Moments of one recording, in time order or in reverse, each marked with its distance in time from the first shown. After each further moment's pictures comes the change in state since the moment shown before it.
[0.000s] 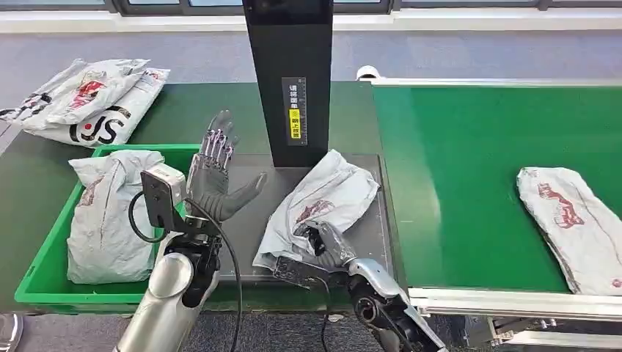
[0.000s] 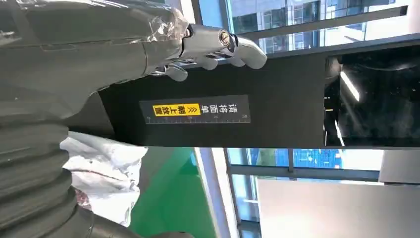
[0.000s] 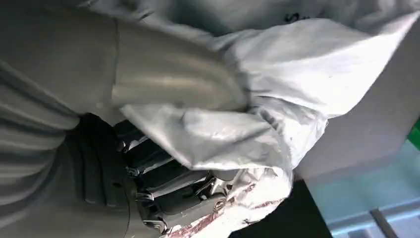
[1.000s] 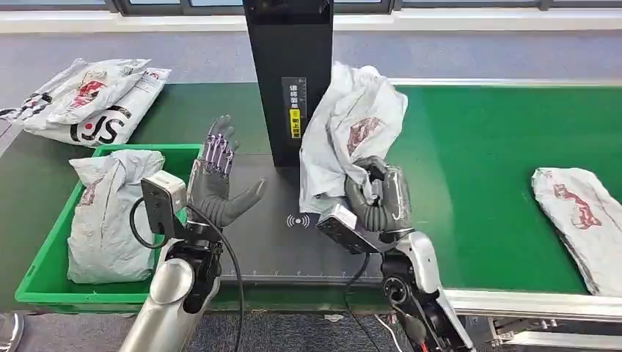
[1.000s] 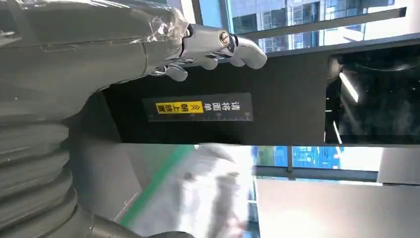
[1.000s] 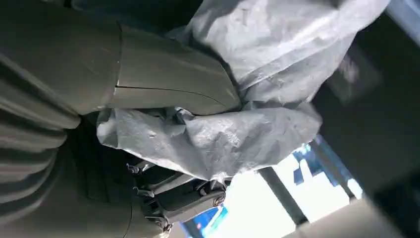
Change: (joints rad) left arm 0.029 -0.009 0.000 -0.013 -0.009 0.005 -0.015; right arm 0.035 -0.017 -0.204 -0.322 0.153 -0.380 -0.068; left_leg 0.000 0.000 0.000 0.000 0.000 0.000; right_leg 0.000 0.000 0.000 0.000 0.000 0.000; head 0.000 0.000
